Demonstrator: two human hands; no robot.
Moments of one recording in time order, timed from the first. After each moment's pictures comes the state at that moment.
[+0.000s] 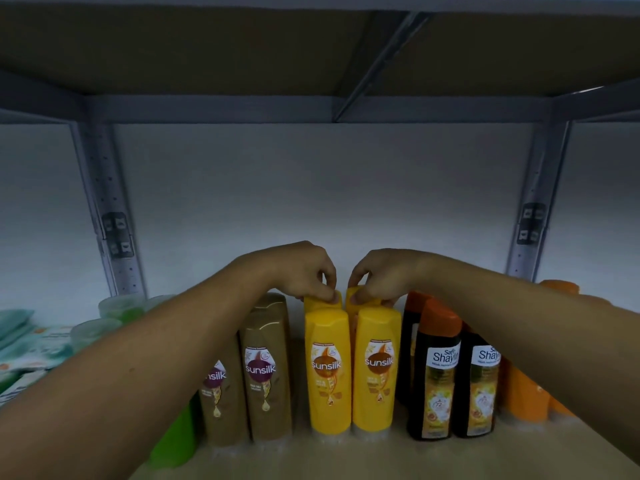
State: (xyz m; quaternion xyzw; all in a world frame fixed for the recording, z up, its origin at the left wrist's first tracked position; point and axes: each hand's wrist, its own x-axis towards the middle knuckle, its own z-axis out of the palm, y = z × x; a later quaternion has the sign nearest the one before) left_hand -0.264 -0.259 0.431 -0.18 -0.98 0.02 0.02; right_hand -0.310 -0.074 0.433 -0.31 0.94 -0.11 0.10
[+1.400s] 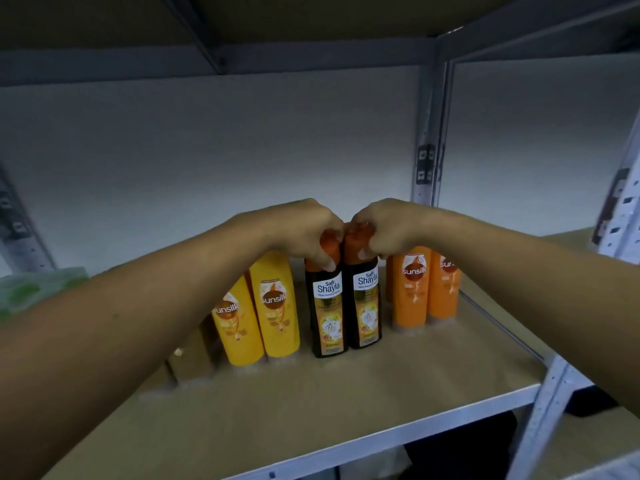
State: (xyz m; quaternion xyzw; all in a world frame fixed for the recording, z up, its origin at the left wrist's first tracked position) left_hand -0.261 -0.087 0.434 -0.27 -0.96 0.07 0.05; right_hand -0.279 0.103 0.430 -0.27 0.96 -0.10 0.02
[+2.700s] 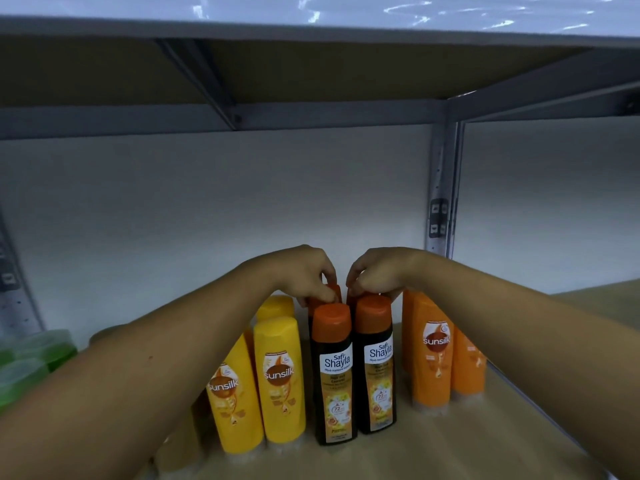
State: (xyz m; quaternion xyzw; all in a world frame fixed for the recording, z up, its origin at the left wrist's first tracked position) left_hand -0.317 -0.114 0.441 -0.18 -0.98 -0.07 -0.03; right_hand -0.335 0.064 0.443 -0.18 0.95 -0.20 0.14
